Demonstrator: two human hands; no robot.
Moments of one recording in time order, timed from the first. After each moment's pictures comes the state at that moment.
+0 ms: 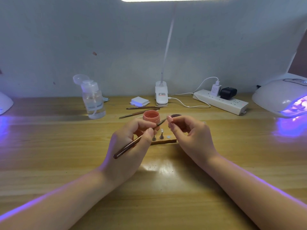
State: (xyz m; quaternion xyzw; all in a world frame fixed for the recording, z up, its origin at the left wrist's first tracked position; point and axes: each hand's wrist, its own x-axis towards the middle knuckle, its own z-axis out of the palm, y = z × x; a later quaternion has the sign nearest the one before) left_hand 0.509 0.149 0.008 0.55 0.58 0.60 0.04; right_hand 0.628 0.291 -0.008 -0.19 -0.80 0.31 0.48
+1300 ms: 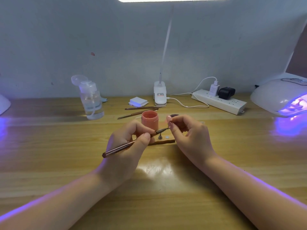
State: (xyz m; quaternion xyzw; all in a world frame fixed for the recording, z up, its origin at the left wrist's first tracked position) left_hand 0.511 0.146 0.010 0.53 0.57 0.62 0.09; right_hand 0.629 0.288 -0.005 -0.20 -0.81 0.27 0.49
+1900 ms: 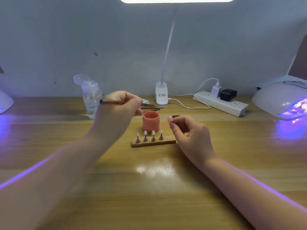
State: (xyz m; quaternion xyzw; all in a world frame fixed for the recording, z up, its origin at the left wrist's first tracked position) left_hand 0.477 0.172 0.062 0.43 0.66 0.61 0.05; right_hand 0.626 0.291 -0.008 -0.22 -0.79 0.28 0.49
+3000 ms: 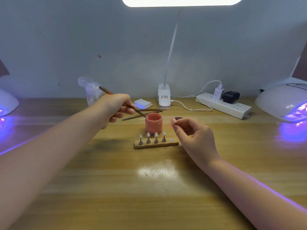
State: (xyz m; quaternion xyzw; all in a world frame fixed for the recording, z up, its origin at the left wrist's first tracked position) left_hand 0.419 0.199 0.078 0.27 0.78 0.50 0.26; right_hand 0.627 0.294 -0.009 -0.23 -0.78 0.33 0.49
